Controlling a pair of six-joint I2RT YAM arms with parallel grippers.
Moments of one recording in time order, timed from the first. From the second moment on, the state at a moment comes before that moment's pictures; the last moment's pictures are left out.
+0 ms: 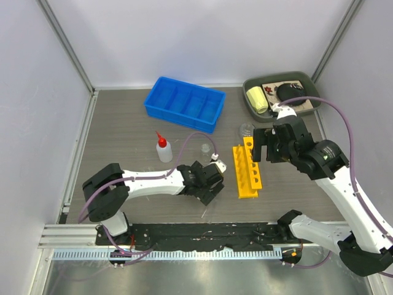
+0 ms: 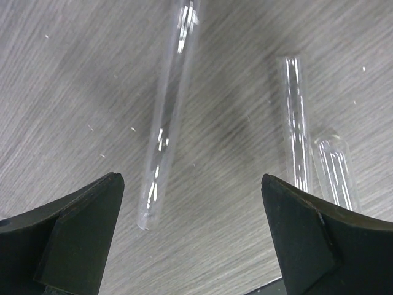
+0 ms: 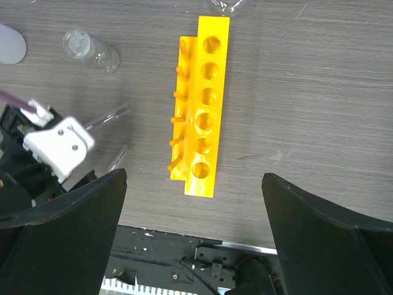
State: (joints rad) left arm -1.17 1.66 1.02 -0.53 -0.32 -0.31; right arm 0.57 1.00 1.34 -1.15 0.27 0.38
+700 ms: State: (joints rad) left arm -1.05 1.72 1.02 -0.45 -0.11 -0.23; right arm 0.57 0.96 1.28 -1.15 0.21 0.34
